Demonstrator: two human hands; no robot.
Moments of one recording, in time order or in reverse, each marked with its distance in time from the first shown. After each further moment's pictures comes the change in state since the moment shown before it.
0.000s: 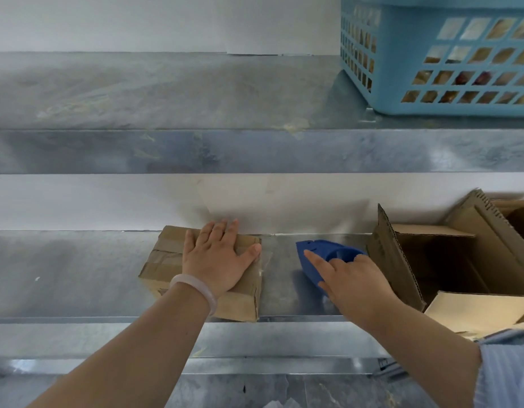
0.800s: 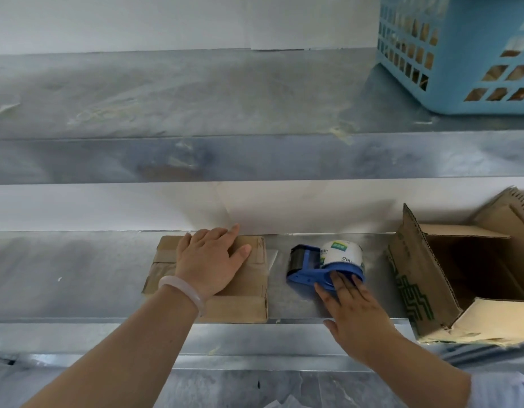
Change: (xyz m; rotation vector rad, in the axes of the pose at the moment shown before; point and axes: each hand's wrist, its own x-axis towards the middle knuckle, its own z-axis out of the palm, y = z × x) left_hand -0.002 -0.044 -0.020 0.030 -0.014 0.035; right_hand 0.002 -0.045 0.083 0.156 0.016 0.089
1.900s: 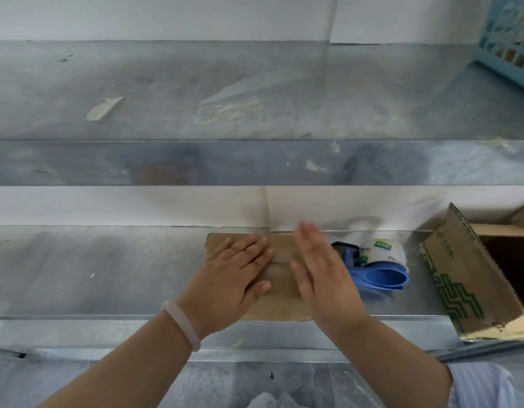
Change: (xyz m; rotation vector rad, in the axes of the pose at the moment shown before) left_hand -0.032 -0.083 0.005 0.043 0.106 0.535; right_hand 0.053 -0.135 -0.108 0.677 0.387 0.051
